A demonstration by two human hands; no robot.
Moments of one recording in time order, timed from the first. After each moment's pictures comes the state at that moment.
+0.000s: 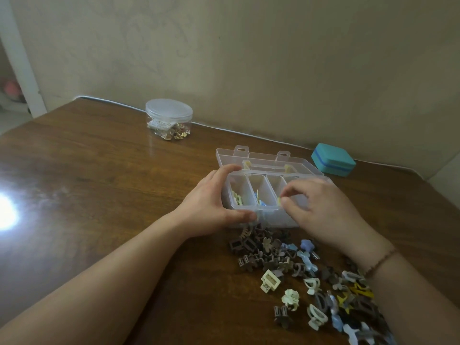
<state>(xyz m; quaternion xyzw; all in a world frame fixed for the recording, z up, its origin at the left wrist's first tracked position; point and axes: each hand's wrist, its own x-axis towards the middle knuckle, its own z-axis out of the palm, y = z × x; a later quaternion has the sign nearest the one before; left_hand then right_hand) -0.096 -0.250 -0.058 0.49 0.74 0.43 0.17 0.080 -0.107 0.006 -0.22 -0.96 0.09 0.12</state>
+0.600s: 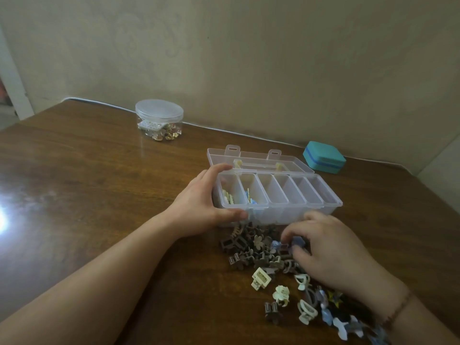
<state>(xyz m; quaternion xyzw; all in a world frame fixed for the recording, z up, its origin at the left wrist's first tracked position) -0.093 -0.251 -0.056 0.48 0.74 0.44 0.17 0.129 -0.127 -0.015 -0.22 -0.97 0.03 0.05</state>
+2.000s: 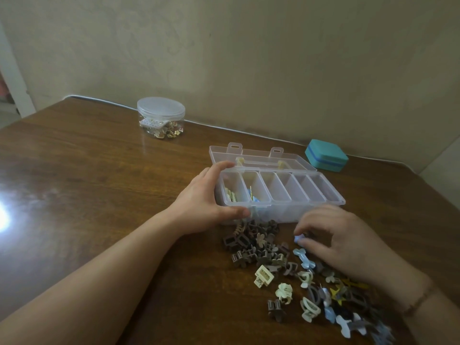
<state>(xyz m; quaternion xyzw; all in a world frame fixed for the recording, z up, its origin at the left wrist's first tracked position) -0.095 -0.250 -0.058 0.49 0.74 0.43 0.17 0.140 -0.103 -0.007 -0.16 -0.98 0.05 0.05</state>
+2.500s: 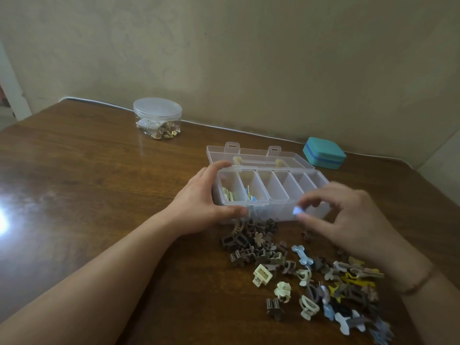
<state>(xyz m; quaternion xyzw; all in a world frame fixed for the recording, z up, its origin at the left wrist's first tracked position) -0.096 -0.250 -0.059 0.49 0.74 0.44 0.17 0.131 -0.108 0.013 -0.18 -0.96 0.12 0.16</state>
